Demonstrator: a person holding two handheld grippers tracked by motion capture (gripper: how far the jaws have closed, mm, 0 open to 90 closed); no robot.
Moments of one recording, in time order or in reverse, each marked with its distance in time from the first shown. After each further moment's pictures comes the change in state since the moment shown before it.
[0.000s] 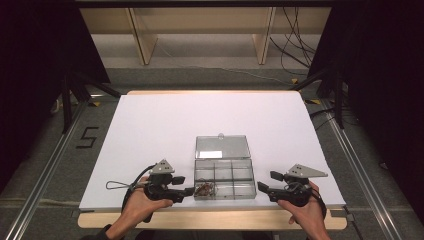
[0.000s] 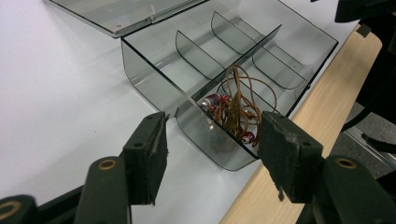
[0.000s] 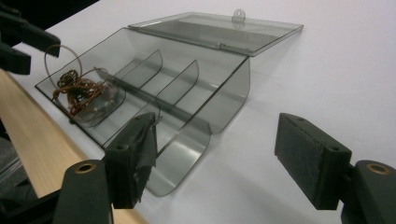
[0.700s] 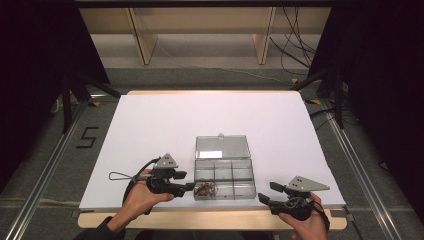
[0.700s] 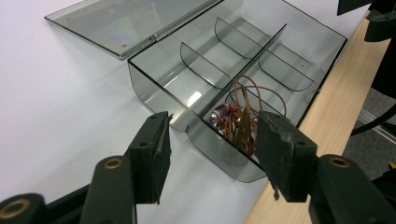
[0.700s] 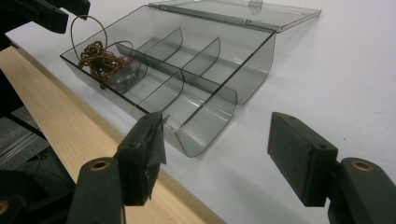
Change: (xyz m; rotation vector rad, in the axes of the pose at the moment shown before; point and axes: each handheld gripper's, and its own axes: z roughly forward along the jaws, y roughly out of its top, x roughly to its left) left arm 0.005 0.015 0.001 0.055 0.015 0.092; right arm 0.024 -0.019 -0.016 0.014 -0.001 -0.042
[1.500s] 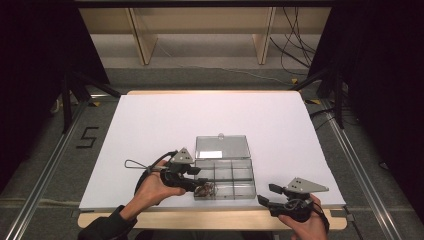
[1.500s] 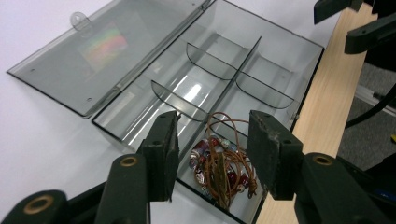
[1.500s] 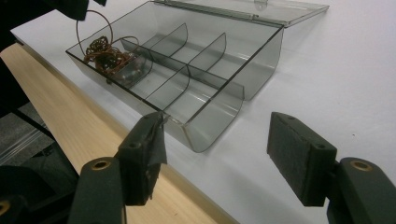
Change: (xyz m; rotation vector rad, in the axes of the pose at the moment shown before) left arm -0.014 0.035 0.013 0.012 -0.032 0.098; right arm 0.002 -0.003 0.002 0.001 0.023 0.000
